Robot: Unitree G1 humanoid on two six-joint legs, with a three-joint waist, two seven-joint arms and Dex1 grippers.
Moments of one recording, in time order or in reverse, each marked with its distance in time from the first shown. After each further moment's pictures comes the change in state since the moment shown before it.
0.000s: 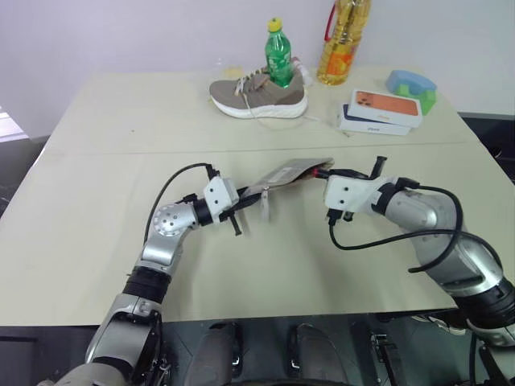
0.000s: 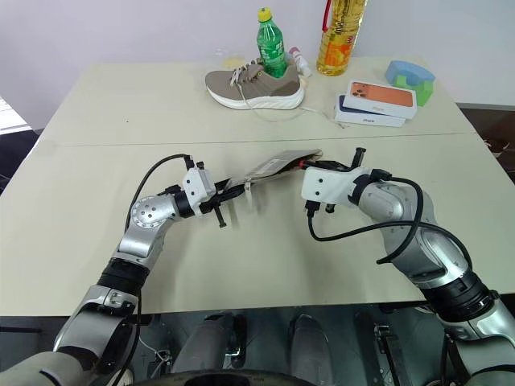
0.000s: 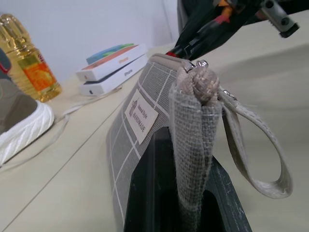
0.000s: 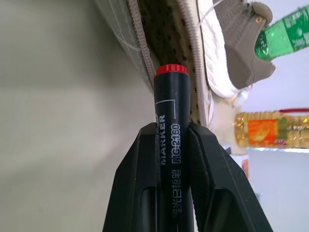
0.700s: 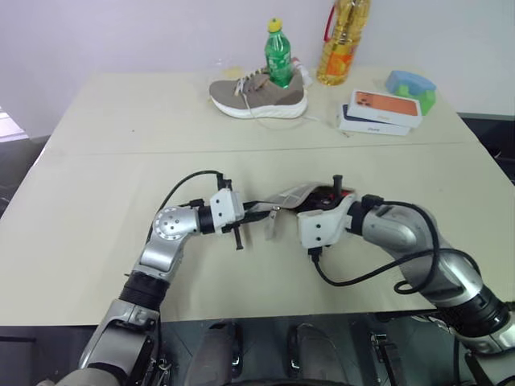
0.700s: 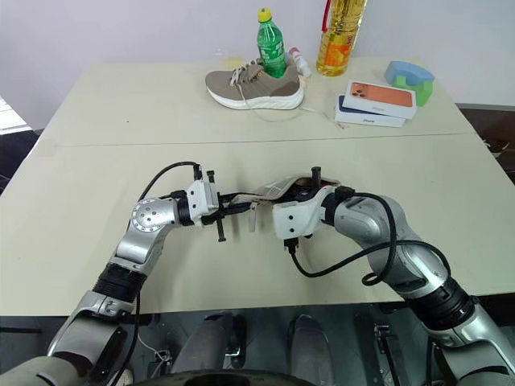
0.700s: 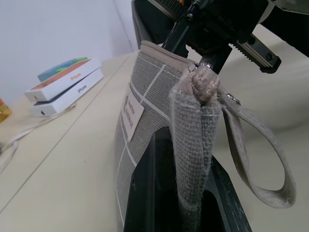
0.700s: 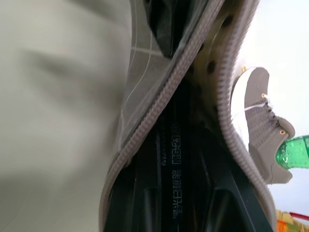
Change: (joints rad) left arm 0.029 0.038 -0.053 -0.116 -0.040 0.037 -0.123; right arm 0.021 0.111 0.069 -0.067 -0.044 -0.218 0.145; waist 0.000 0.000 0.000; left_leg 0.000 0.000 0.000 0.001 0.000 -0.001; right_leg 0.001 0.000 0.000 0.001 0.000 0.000
